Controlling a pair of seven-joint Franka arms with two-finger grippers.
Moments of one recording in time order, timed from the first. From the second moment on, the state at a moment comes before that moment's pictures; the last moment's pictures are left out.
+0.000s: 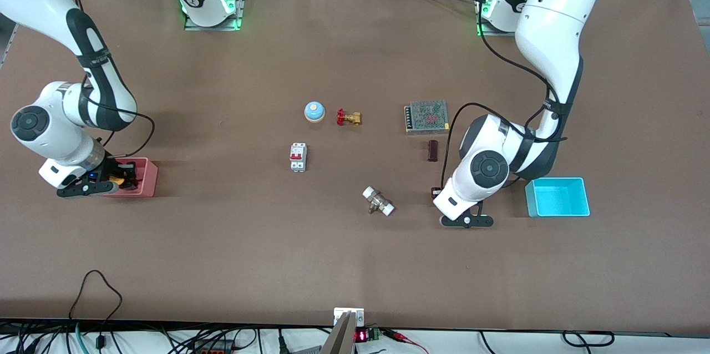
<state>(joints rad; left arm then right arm) -0.29 0.81 -0.08 -1.43 0.08 2.18 -0.41 -0.22 0.49 0.03 -1.95 -0.18 2.52 -0.24</state>
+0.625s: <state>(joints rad) -0.29 0.80 -0.08 -1.40 0.08 2.17 -0.42 -0.12 0.23 0.16 -1.90 -0.04 2.06 0.00</state>
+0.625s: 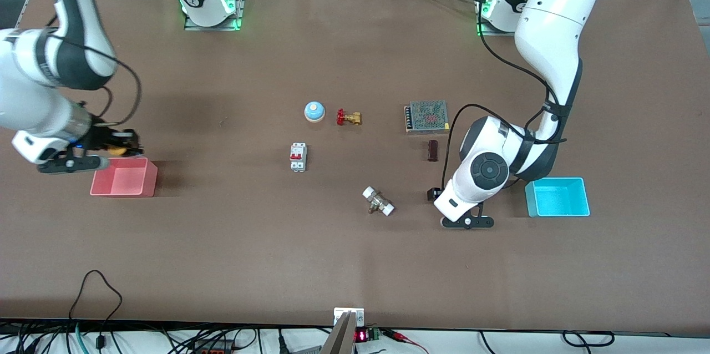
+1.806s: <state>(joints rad) -0.06 0.18 -0.06 -1.48 0.05 1.62 -0.09 0.09 0.54 0.17 -1.91 -0.13 2.36 0.28</state>
